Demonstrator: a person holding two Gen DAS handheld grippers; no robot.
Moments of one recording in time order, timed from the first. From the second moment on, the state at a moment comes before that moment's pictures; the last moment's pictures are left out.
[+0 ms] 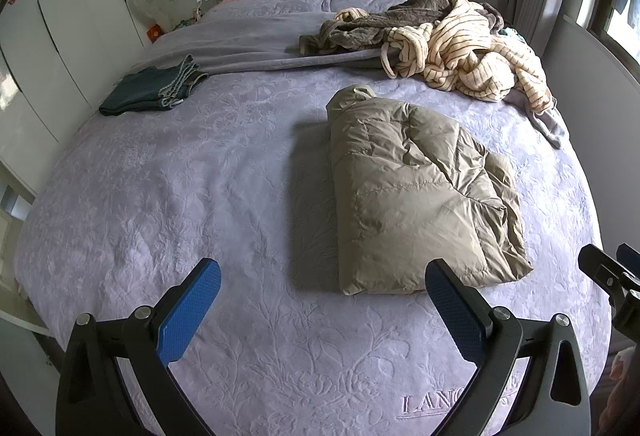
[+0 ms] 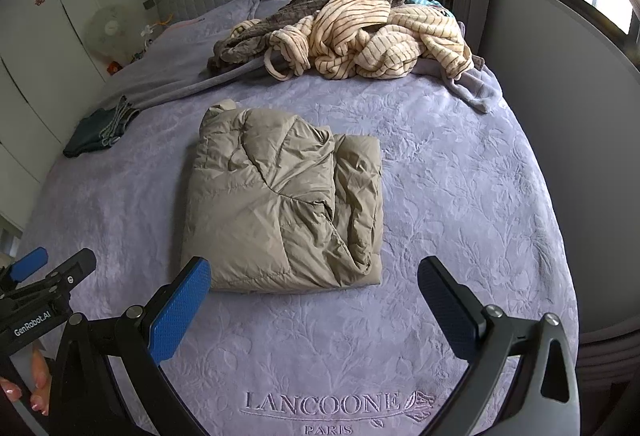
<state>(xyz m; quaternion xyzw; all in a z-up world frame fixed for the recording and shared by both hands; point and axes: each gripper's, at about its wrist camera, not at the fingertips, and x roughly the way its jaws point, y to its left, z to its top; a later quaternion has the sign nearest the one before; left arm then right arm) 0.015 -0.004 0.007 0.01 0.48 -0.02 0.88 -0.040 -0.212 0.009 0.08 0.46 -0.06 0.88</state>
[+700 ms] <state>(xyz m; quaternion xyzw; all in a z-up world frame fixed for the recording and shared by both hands) 0.014 -0.004 0.007 0.01 0.48 -0.02 0.88 -0.039 -0.213 0.010 0.08 0.46 -0.06 0.88</state>
